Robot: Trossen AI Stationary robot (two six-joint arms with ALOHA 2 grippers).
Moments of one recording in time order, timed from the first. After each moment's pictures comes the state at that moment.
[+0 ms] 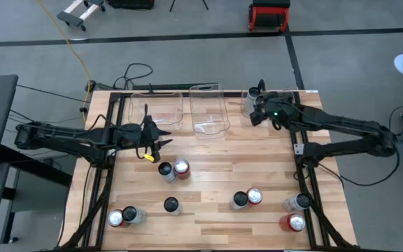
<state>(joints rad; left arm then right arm) 0.04 0.90 0.54 -0.03 -0.30 0.07 -0.33 0.99 0.83 -0.55 0.65 0.39</state>
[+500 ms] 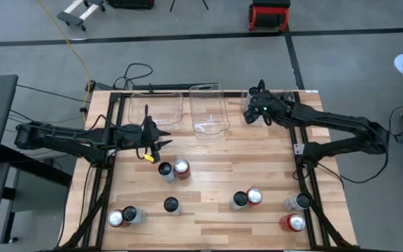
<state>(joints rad) 0.04 0.90 0.54 -0.04 -0.30 0.07 -0.42 1.12 0.82 -0.47 0.54 0.38</state>
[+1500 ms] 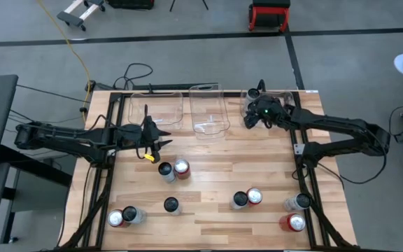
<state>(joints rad) 0.04 0.90 0.54 -0.03 -0.30 0.04 -0.47 1.10 0.68 -0.31 0.38 0.34</state>
